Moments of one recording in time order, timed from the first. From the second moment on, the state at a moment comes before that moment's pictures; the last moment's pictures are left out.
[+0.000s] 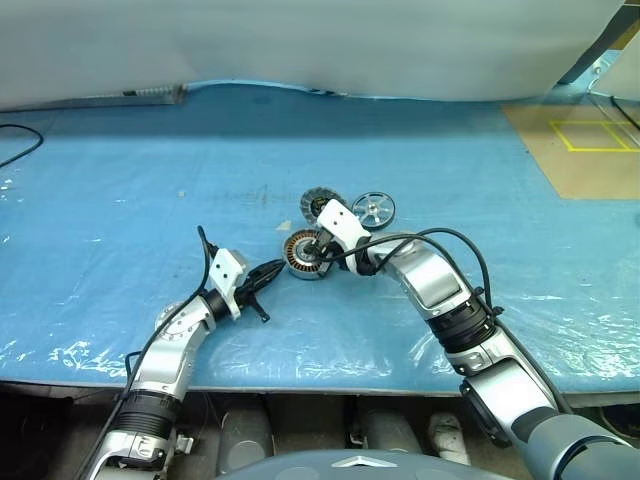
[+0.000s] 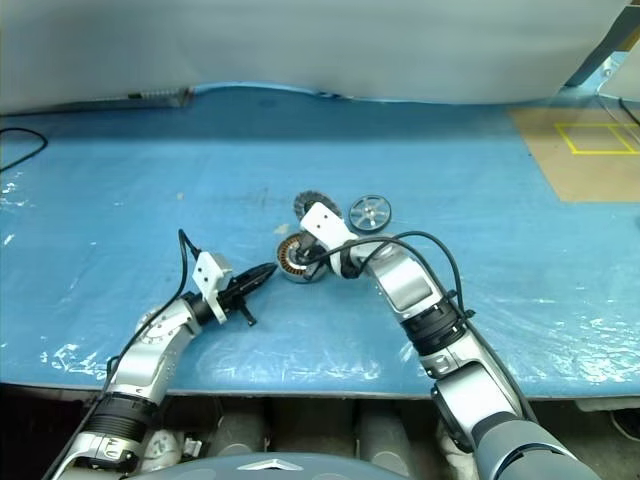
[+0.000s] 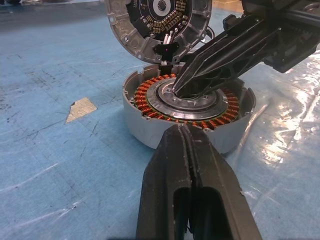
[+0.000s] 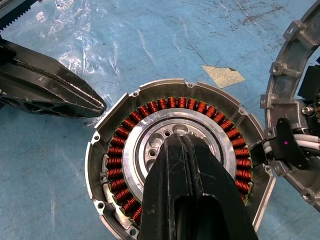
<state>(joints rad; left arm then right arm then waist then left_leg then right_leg) -0.13 0.30 -0.05 0.17 -0.26 -0.10 -0.79 -0.63 -0.27 0.39 0.05 0.04 0.74 0.69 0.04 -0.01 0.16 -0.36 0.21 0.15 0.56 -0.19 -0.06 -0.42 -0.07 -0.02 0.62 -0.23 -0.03</state>
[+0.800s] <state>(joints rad) -0.14 0.31 -0.05 0.17 -0.26 -0.10 -0.79 -0.57 -0.41 0.32 -0.12 0.15 0.82 0.81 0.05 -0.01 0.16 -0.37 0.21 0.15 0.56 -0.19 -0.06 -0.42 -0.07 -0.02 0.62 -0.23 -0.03</state>
